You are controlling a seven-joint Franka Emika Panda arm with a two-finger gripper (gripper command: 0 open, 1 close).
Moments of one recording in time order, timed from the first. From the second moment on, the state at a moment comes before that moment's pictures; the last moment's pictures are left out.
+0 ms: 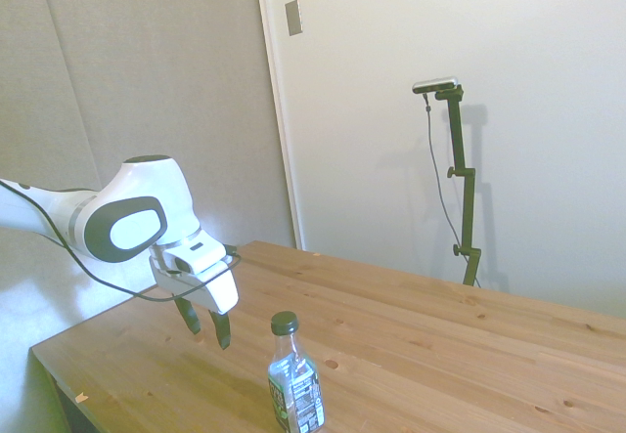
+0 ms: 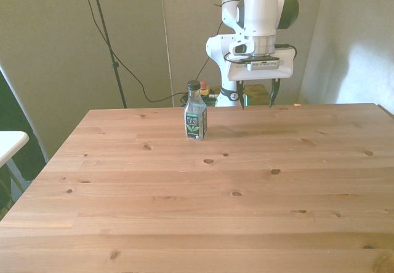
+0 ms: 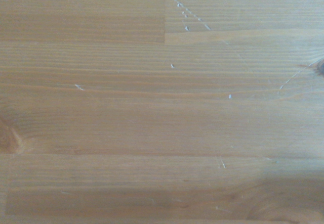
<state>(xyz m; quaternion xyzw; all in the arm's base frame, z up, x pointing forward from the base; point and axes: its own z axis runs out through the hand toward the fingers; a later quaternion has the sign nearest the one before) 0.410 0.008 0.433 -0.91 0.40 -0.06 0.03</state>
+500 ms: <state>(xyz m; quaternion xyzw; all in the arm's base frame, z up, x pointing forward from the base) 0.361 -0.006 0.435 -0.92 0.38 -0.07 0.03</state>
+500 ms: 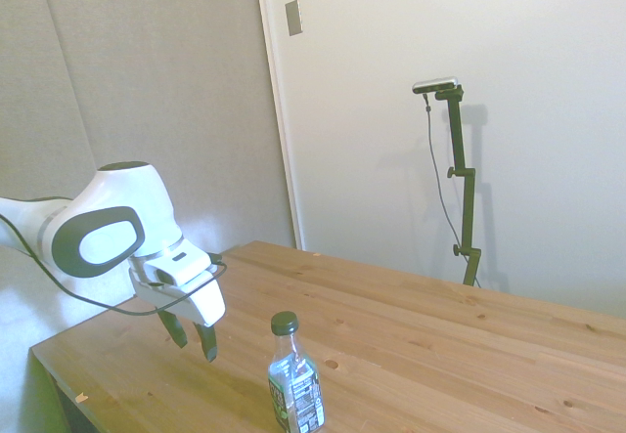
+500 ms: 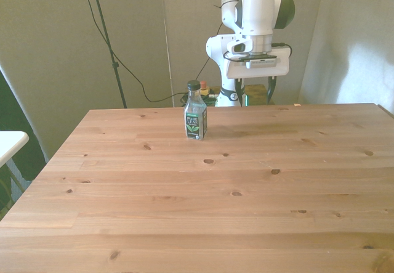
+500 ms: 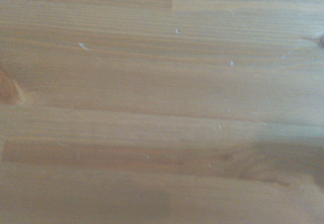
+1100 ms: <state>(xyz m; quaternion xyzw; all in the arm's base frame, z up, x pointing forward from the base) 0.306 -0.125 0.479 -0.88 0.46 -0.12 0.03</state>
